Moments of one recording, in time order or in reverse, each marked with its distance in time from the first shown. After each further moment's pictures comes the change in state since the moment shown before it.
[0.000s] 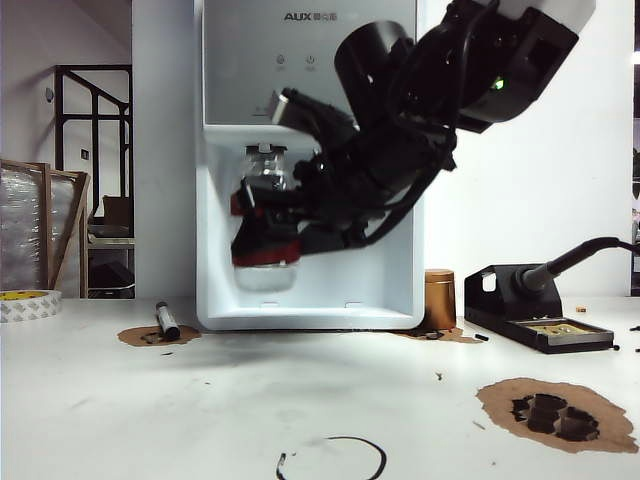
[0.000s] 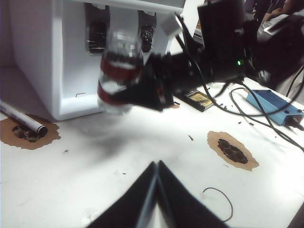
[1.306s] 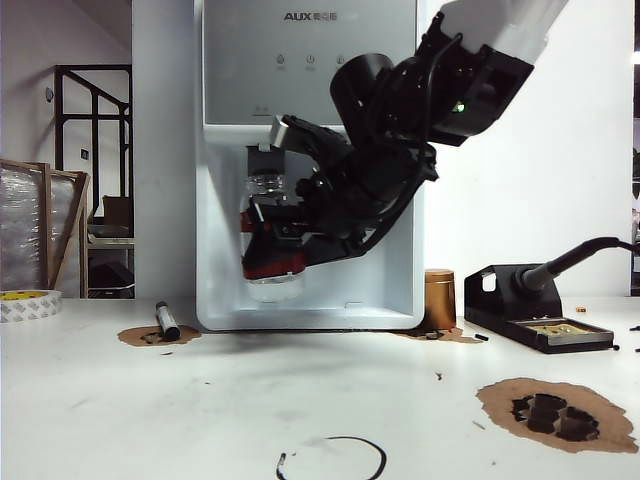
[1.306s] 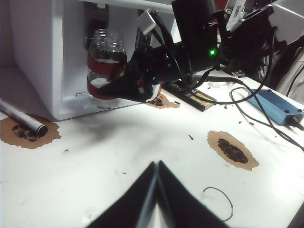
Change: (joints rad) left arm 0.000 0.000 0.000 -0.003 0.000 0.000; right arm -0.065 0.121 0.180 -0.131 -0.031 -0.046
